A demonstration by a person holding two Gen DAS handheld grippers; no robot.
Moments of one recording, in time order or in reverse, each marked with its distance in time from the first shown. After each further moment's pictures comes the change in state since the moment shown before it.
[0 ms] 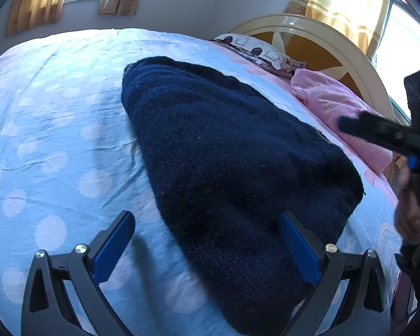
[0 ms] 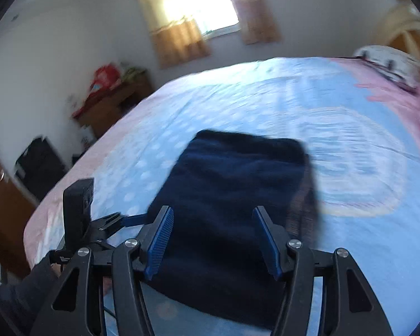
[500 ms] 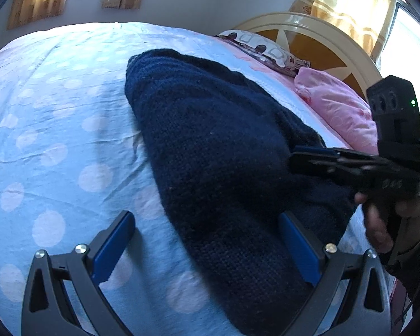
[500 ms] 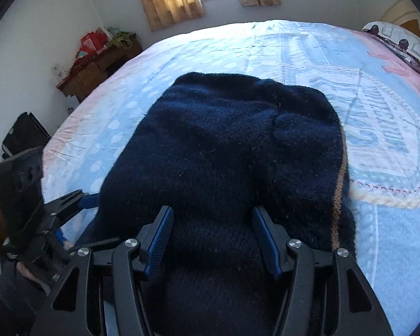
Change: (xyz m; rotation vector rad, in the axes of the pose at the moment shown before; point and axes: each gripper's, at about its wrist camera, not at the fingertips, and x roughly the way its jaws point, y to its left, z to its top) left arm 0.002 0.004 -0.002 -0.025 0.023 0.002; right arm 0.061 -0.029 -0.017 0.030 0.153 -0.023
